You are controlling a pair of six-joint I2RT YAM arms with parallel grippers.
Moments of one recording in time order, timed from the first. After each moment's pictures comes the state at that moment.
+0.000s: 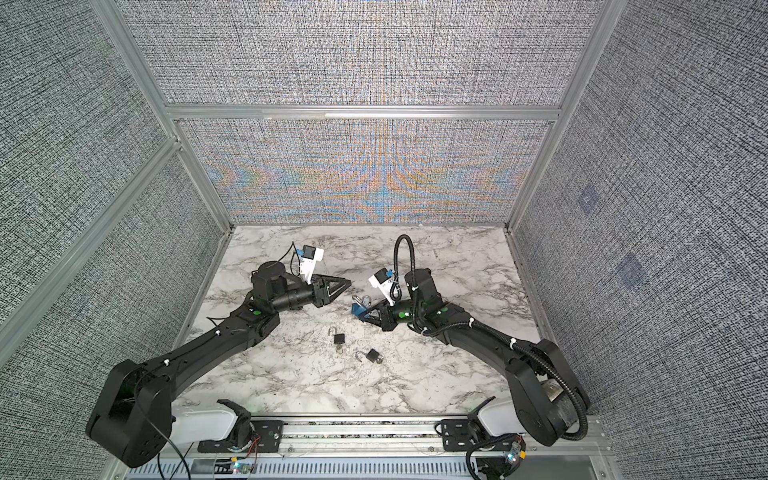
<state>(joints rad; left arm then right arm) -0.49 1.32 0.75 0.34 0.72 -0.55 0.57 1.39 0.79 0.04 -0.78 0.28</state>
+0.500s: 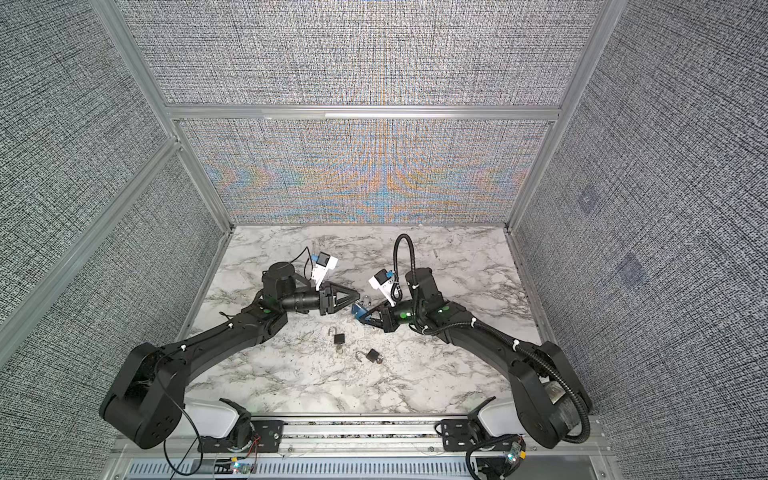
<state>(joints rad) -0.51 1.40 0.75 0.39 0.92 -0.54 0.56 1.39 0.81 -0.01 -0.82 0.28</state>
